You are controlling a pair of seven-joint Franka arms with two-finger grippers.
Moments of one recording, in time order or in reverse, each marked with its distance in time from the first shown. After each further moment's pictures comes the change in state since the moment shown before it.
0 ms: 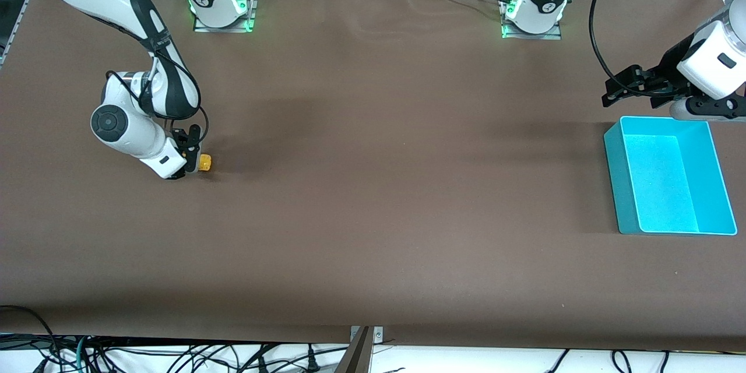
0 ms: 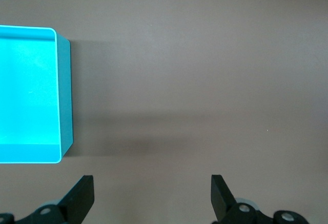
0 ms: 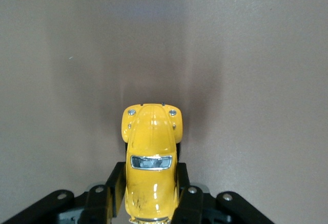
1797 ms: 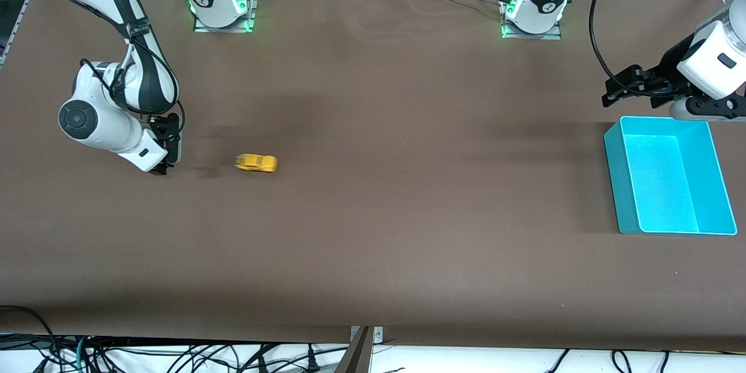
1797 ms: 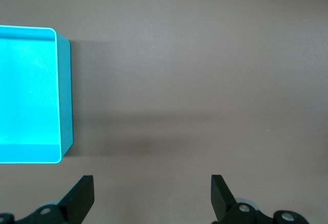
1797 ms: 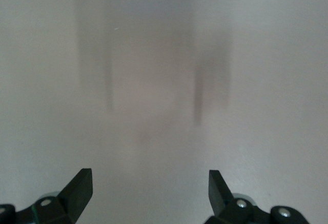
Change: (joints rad) left arm 0.000 0.000 0.000 0.000 0.000 0.000 0.000; right arm 0.001 -0.078 -0.050 0.034 0.001 -0.174 -0.049
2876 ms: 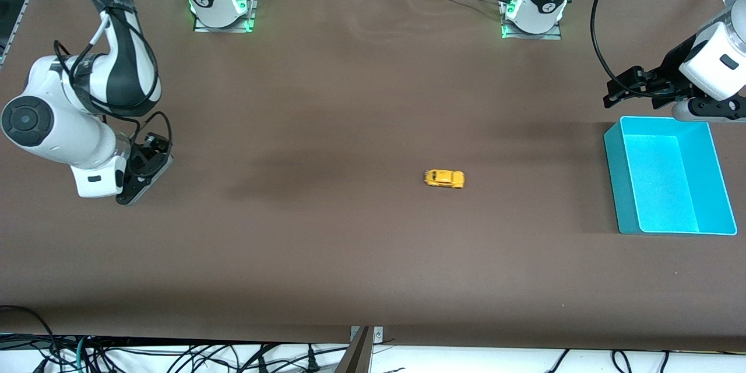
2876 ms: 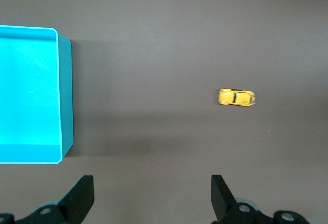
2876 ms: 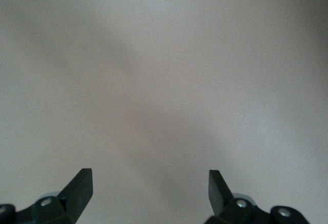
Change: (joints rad) left arm 0.002 0.003 0.003 0.000 0.000 0.004 0.000; right arm 0.066 0.004 0.027 0.389 0.001 -0.312 0.802
